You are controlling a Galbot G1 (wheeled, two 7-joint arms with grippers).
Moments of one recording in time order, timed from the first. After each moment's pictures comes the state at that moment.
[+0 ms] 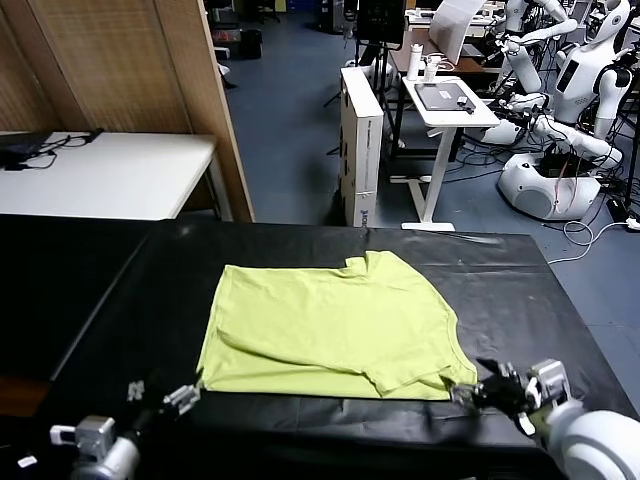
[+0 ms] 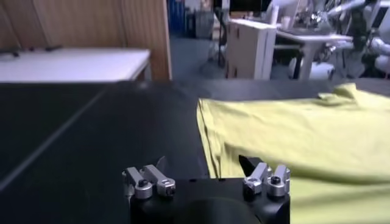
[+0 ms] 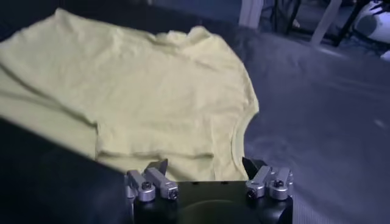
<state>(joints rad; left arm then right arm) 1.59 -1.10 -0.71 -2.14 -0.52 0.39 -0.03 -1.00 0.80 0.32 1.96 0.83 -0.68 0.16</state>
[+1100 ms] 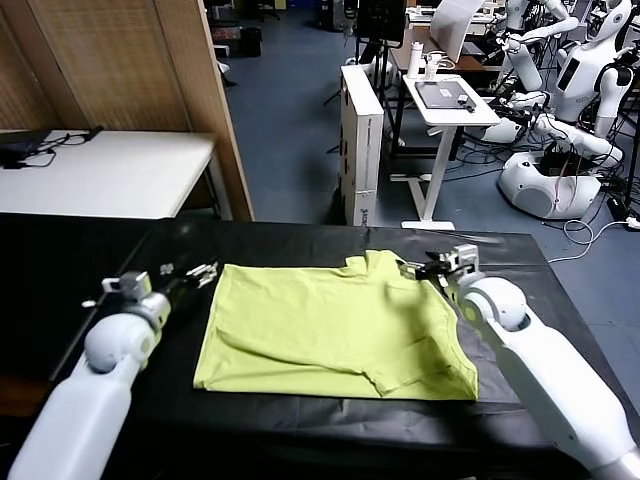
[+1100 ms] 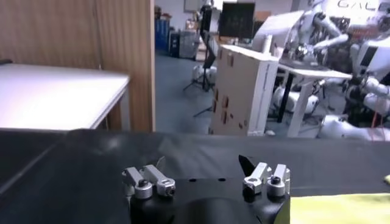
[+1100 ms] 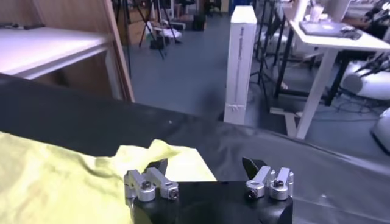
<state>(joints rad) 0.76 -1.04 -0.32 -1.41 -0.63 0.43 0.02 -0.53 1.02 -0.02 1.34 0.73 -0.59 0.08</state>
